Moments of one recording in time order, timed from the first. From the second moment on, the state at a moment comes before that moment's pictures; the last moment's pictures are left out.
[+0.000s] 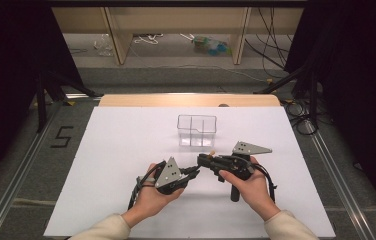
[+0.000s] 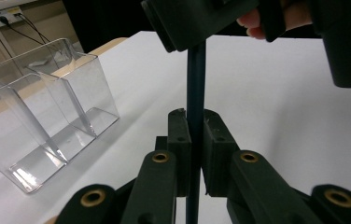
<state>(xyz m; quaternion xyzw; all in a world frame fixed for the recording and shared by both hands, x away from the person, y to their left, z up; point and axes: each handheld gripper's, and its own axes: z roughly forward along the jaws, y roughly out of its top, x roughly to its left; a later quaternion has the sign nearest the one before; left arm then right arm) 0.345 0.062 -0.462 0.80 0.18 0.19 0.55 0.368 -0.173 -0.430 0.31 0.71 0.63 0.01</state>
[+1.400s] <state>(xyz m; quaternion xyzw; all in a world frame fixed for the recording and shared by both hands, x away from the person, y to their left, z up) 0.315 0.109 -0.438 0.77 0.20 0.20 0.58 0.364 -0.185 -0.406 0.28 0.76 0.57 0.11</state>
